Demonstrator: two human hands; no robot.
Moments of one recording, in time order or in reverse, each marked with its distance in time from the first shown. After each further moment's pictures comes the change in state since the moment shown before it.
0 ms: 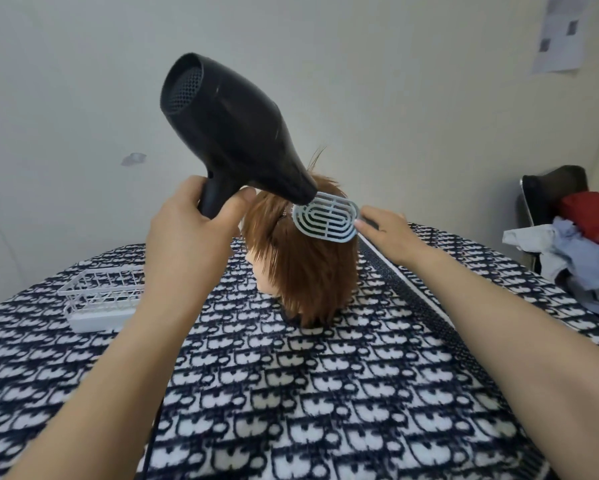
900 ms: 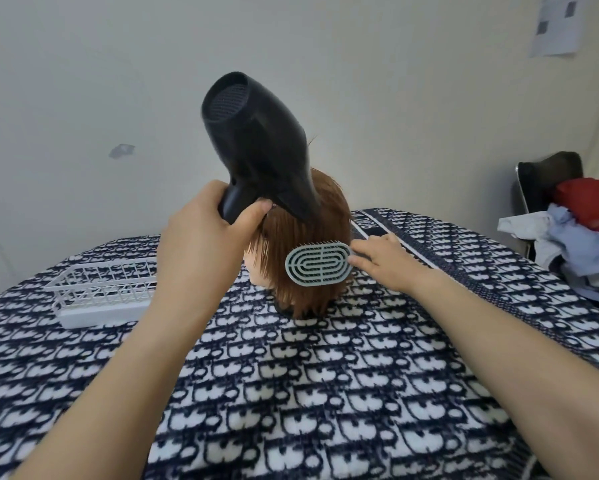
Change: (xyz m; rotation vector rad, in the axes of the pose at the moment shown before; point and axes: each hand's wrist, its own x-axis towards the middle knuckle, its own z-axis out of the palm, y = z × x) left_hand -0.004 -0.012 0.026 0.249 -0.024 0.076; right_hand -0.042 0.029 0.038 -0.160 -0.149 -0.115
